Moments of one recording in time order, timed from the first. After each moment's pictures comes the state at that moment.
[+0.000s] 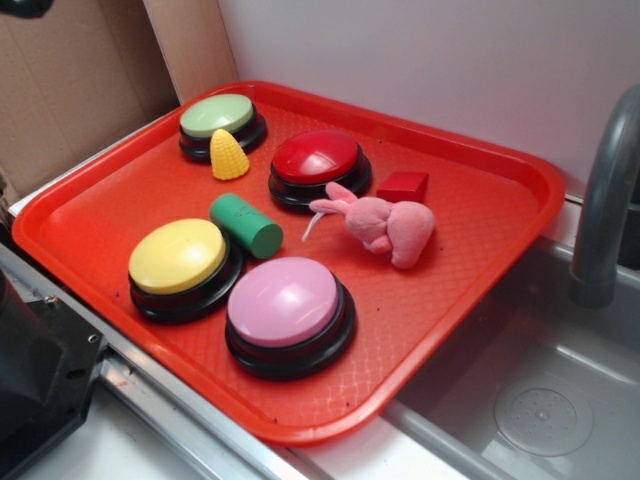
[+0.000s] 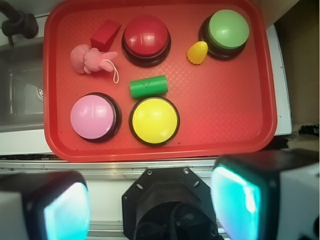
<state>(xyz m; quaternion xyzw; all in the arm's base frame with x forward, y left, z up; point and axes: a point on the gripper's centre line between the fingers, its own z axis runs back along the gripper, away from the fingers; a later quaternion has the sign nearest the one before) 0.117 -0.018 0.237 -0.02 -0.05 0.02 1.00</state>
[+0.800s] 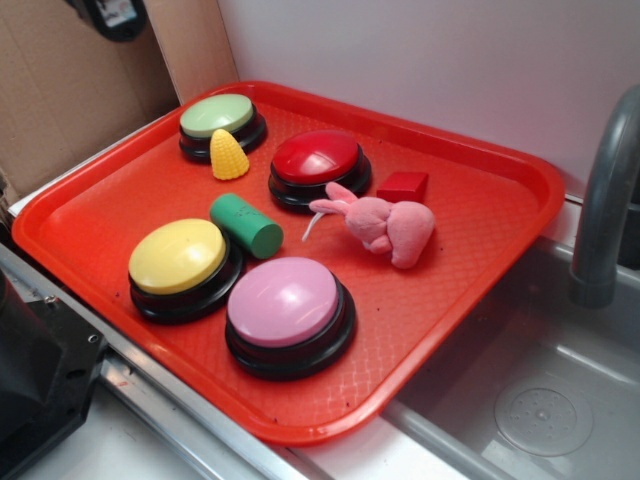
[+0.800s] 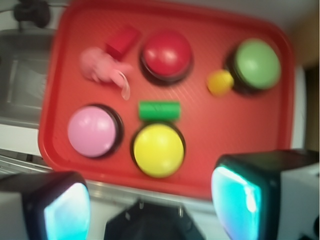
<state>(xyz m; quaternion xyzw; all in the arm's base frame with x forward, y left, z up) 0.177 -0.029 0.208 -0.02 -0.07 -0.13 0.99</state>
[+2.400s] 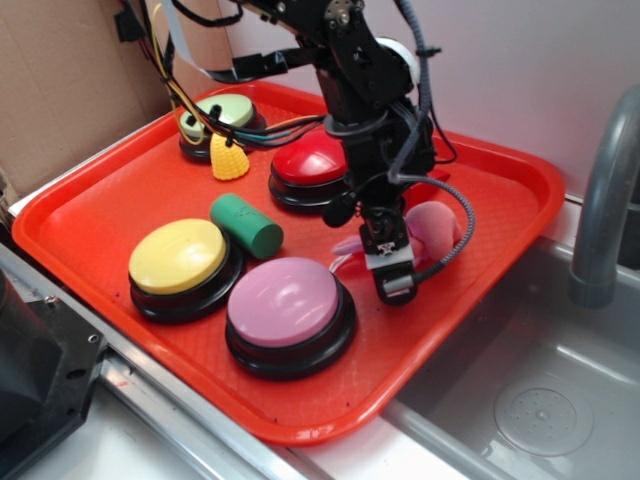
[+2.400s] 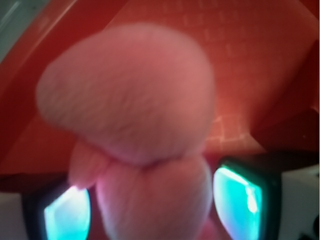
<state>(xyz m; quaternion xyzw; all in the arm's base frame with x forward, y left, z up) 0.267 -0.124 0.019 -0.06 -0.06 -0.34 0.94</state>
